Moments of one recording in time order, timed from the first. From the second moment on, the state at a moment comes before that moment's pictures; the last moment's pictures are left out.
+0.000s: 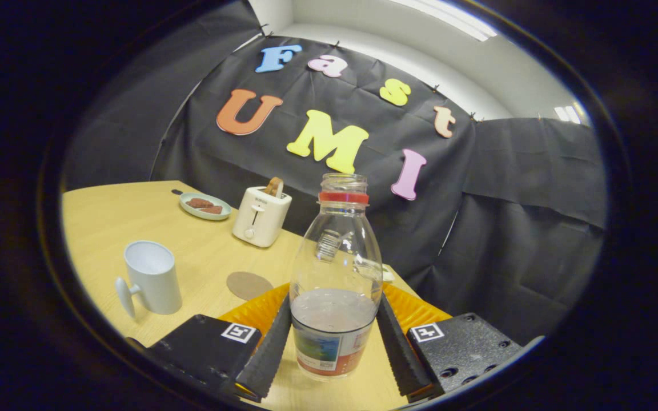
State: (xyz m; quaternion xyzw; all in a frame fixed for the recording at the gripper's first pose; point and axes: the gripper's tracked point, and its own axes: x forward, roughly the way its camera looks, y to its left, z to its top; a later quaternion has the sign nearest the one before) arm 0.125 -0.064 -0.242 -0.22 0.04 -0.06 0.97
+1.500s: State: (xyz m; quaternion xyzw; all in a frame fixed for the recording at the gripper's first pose) arm 0.131 0.002 -0.222 -0.73 -0.07 -0.07 0.68
